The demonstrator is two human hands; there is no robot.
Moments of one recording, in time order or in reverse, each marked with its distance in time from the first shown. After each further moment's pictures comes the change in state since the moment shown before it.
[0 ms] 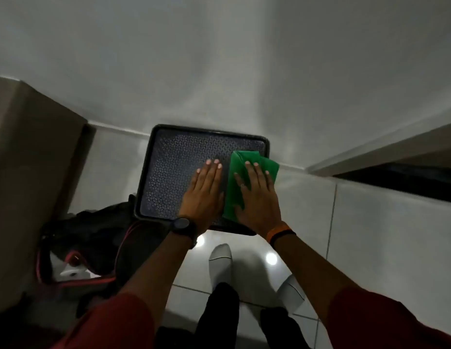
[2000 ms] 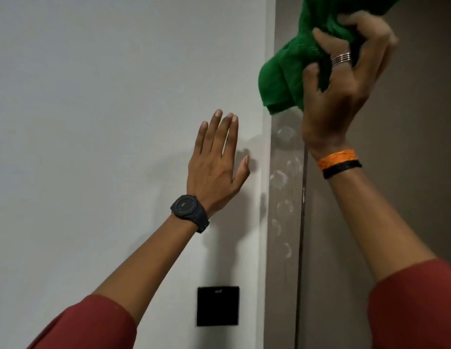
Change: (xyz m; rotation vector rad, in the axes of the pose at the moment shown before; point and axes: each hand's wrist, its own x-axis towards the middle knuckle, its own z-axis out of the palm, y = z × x) left_hand 0.046 0.460 -0.978 0.192 1.641 0.645; right_hand -0.424 -0.019 -1.092 -0.367 2.631 -0.454
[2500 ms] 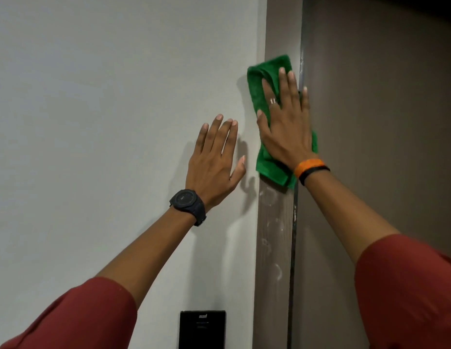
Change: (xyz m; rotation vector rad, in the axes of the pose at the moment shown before) left_hand 0.034 -0.004 0.041 0.032 -0.056 0.027; right_hand -0.051 0.045 0.050 -0.235 -0.959 -0.022
